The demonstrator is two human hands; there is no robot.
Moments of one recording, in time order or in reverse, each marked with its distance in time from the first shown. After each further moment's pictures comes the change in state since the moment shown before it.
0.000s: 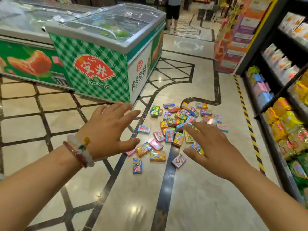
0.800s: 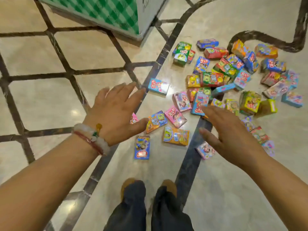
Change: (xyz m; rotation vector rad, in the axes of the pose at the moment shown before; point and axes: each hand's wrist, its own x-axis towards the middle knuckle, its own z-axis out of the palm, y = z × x) left_hand 0.258 -0.175 0.480 -0.195 -0.153 -0.228; right_hand 0.305 0.198 0.445 0.142 -0.304 0.078
